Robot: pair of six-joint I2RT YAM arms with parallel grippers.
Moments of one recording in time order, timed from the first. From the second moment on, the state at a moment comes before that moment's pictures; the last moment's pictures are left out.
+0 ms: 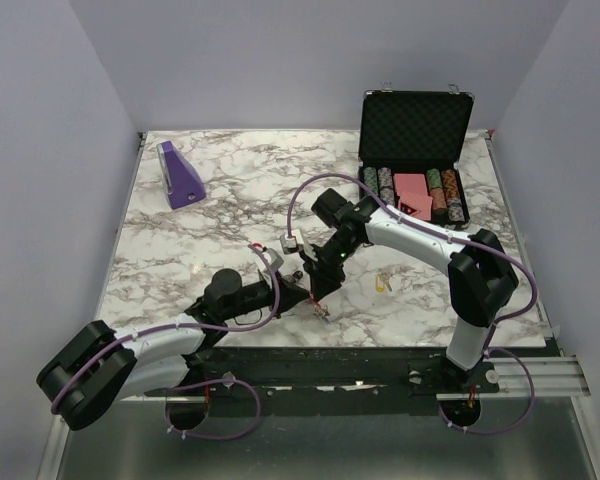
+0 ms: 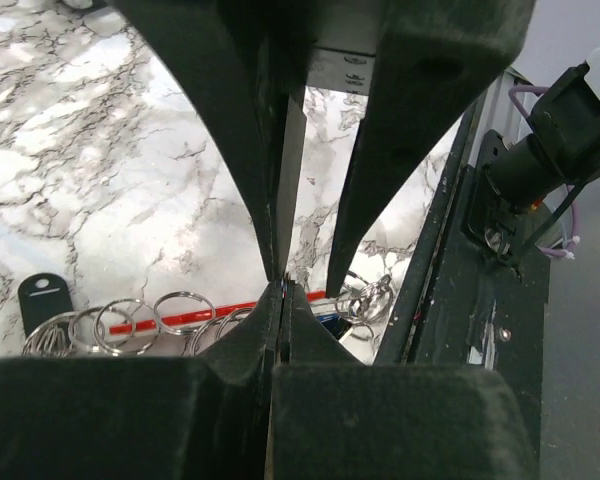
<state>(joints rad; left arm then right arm) -0.75 1.10 0.17 0.78 0.44 -0.38 0.78 1.81 1.38 -0.93 -0.83 -0.78</state>
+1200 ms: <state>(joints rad) -0.75 1.03 0.05 1.13 0.37 -0.46 0.70 1.84 1.38 -0.91 -1.04 -0.77</state>
